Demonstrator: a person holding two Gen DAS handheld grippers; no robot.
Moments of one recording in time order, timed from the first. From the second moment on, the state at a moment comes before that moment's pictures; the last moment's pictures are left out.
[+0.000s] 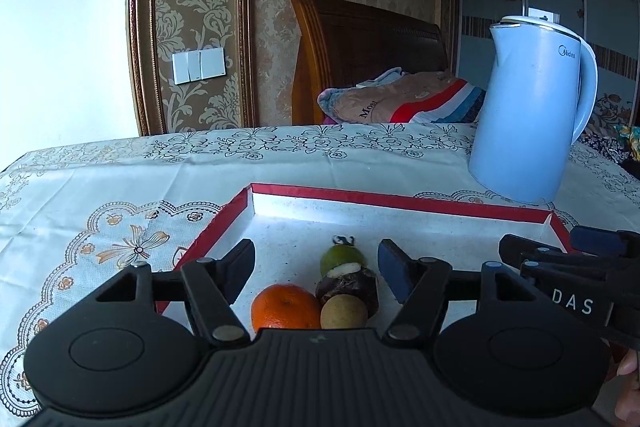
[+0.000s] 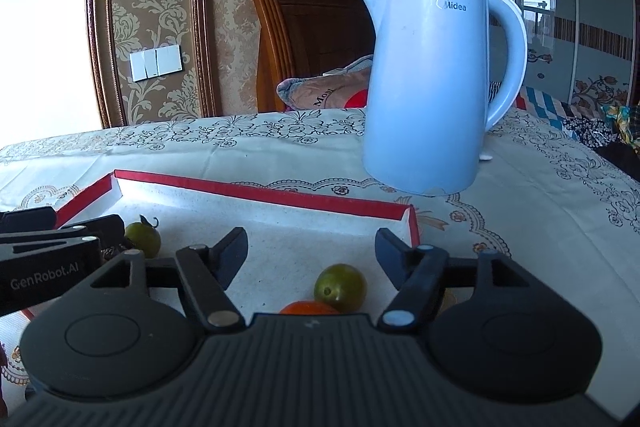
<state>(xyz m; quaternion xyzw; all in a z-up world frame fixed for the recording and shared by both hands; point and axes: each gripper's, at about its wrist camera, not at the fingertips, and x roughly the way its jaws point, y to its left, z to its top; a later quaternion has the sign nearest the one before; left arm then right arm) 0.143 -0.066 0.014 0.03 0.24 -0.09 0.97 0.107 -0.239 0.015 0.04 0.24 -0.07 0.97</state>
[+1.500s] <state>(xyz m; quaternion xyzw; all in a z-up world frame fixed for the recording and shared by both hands) 0.106 -0.039 0.014 0.02 0.22 -0.08 0.97 0.076 -0.244 0.011 0.05 0.23 -0.06 0.97</state>
